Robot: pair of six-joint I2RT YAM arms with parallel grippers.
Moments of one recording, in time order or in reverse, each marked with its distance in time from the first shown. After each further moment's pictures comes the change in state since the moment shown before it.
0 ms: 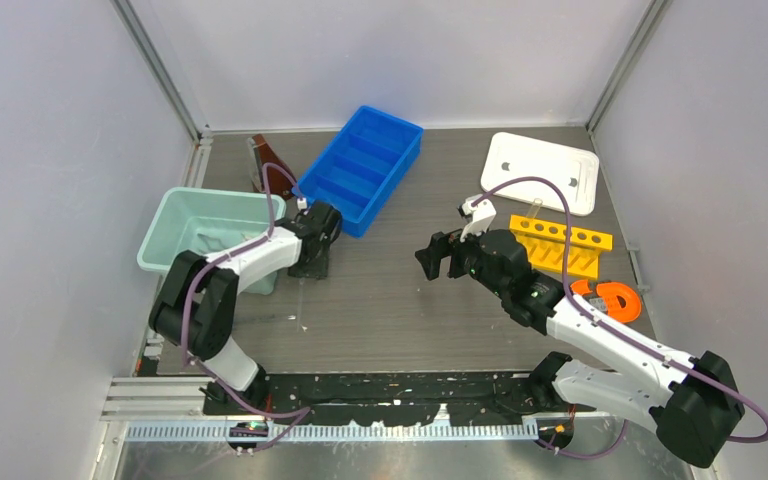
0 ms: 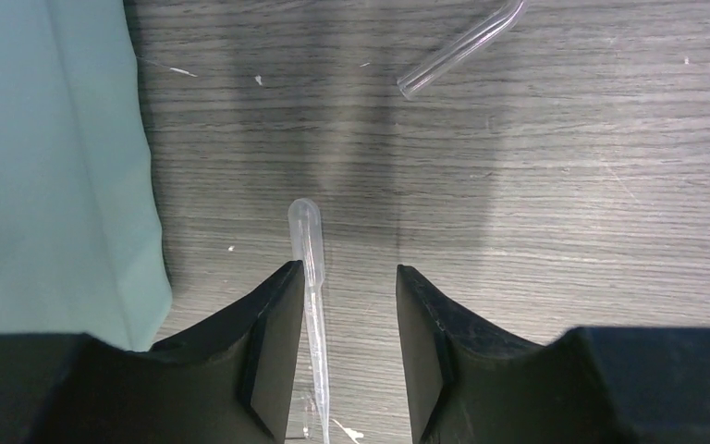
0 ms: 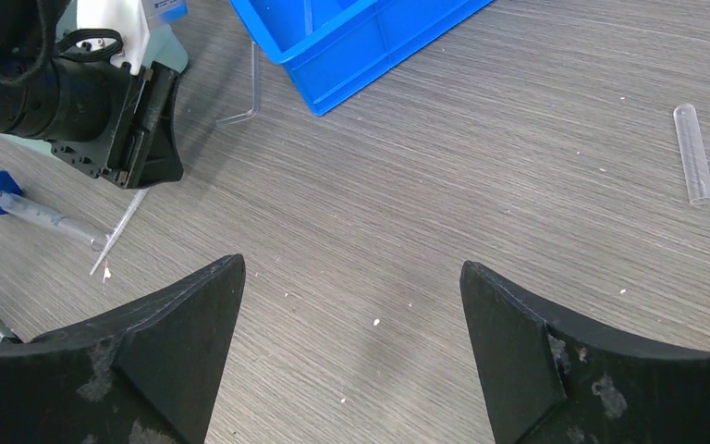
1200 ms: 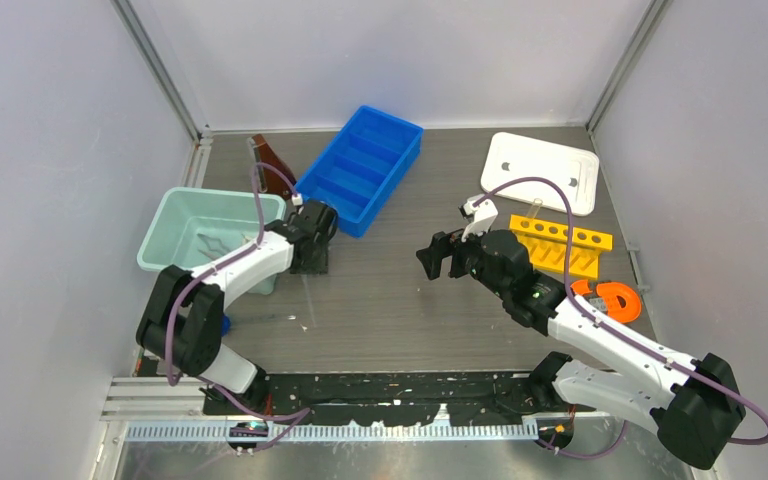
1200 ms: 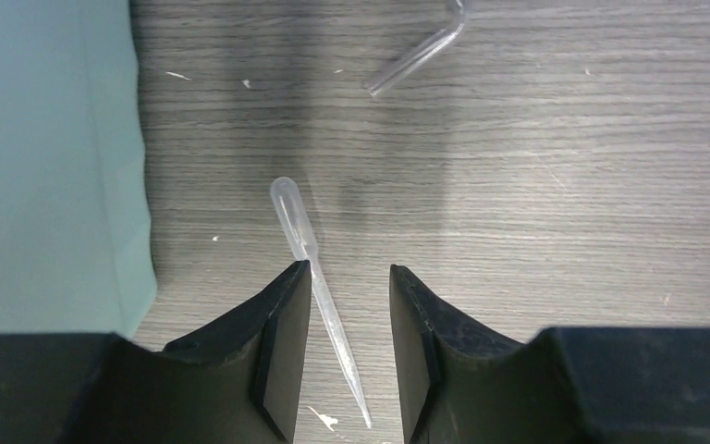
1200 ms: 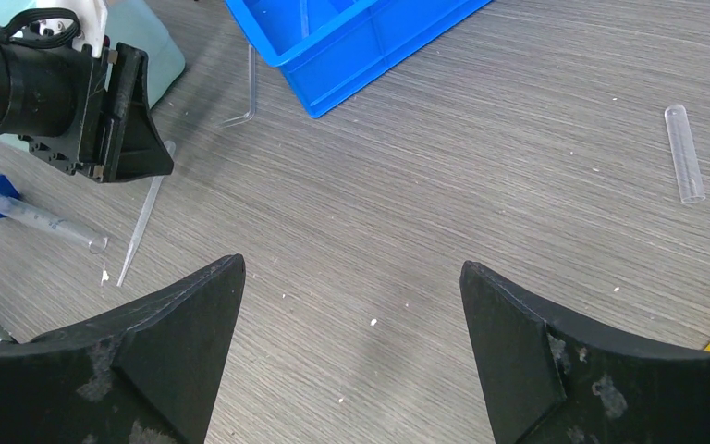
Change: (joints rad) left arm -0.003 -0.090 -0.020 0.026 0.046 -0.034; right arm 0.000 -0.011 0.000 -0.007 0.010 0.000
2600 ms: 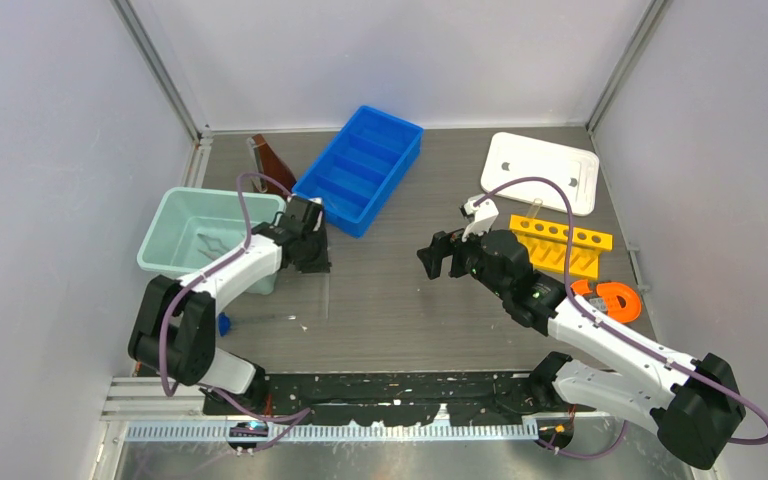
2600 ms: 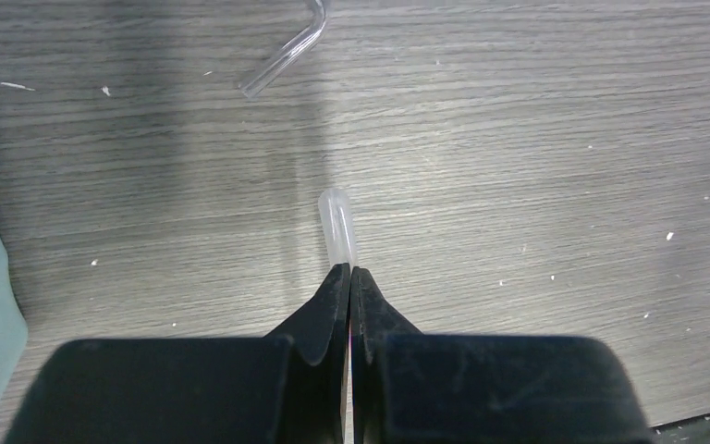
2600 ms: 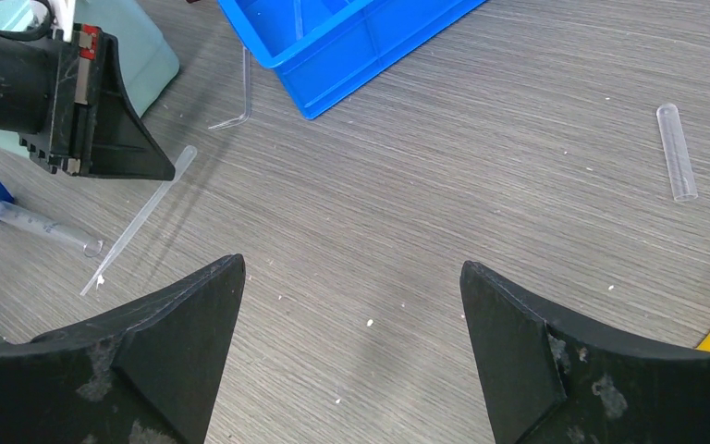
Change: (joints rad) left arm 0.073 -0.042 -0.043 0.094 0.281 -0.034; right arm 0.000 0.000 0.000 -0.002 0.012 0.000
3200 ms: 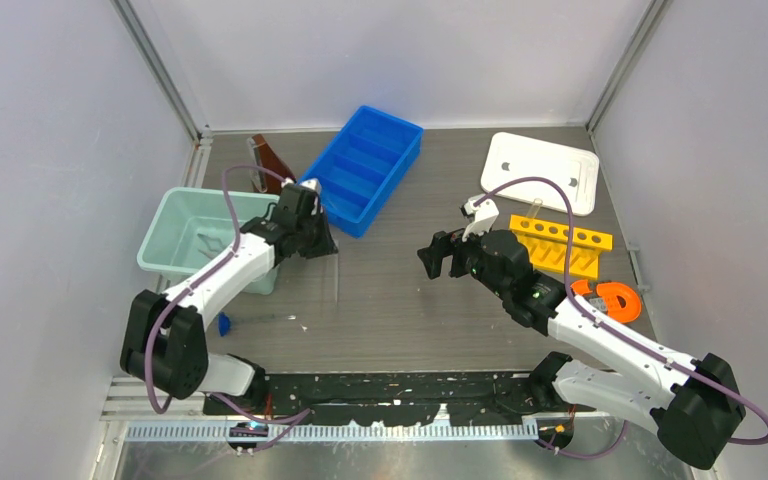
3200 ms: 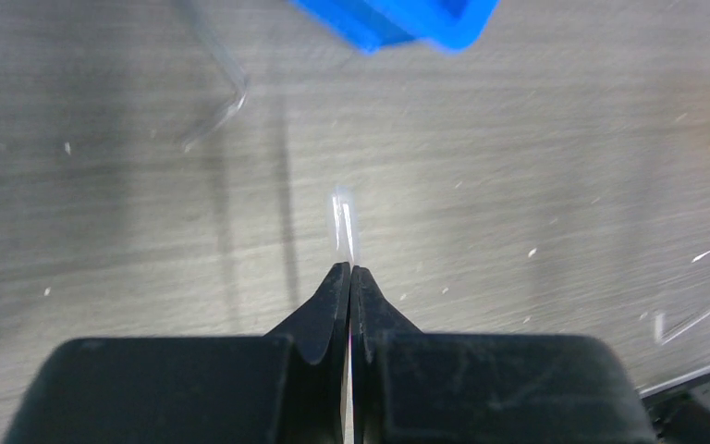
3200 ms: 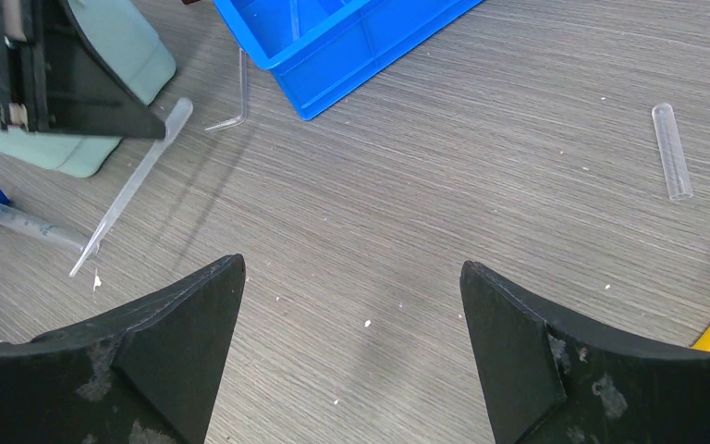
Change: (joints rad) left arm 0.000 -0.084 0.040 0.035 0.060 -0.071; right arm 0.000 0.000 0.000 0.000 0.007 0.000
